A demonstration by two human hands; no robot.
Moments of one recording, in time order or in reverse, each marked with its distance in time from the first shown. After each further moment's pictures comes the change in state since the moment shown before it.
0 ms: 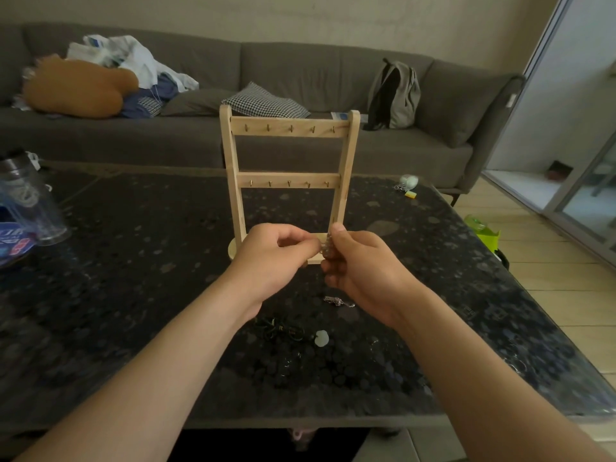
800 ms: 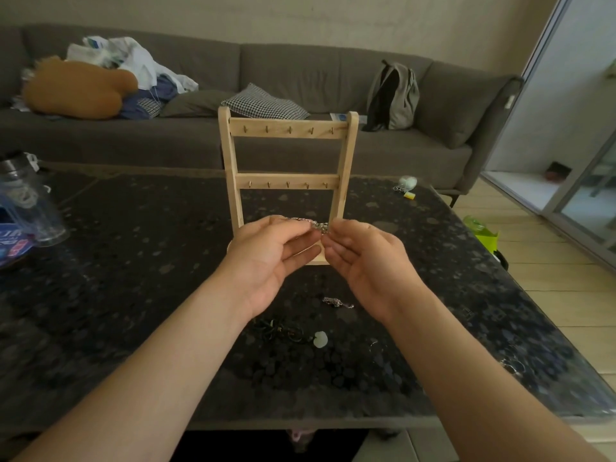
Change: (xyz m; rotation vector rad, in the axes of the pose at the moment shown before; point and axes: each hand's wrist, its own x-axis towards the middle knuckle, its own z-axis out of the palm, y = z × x) left_hand 0.004 0.007 0.002 -0.786 0.019 -0.155; right_hand -0.004 -0.005 -0.001 0.497 0.062 -0.071
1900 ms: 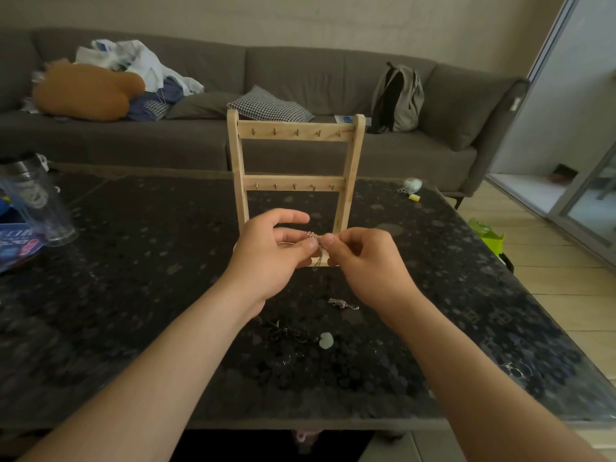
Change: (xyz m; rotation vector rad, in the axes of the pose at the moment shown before) left_hand 0.002 -0.004 -0.014 0.612 0.019 0.267; right_hand 0.004 0.011 -0.004 -0.876 0.027 -0.307
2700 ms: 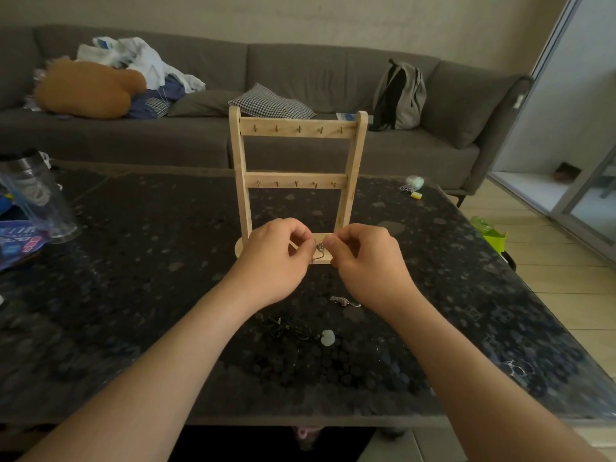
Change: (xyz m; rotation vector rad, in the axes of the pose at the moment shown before) left_hand 0.005 -0.006 -0.002 0.553 -0.069 0.191; right_hand 0.001 0.000 0.003 -0.189 0.027 -0.063
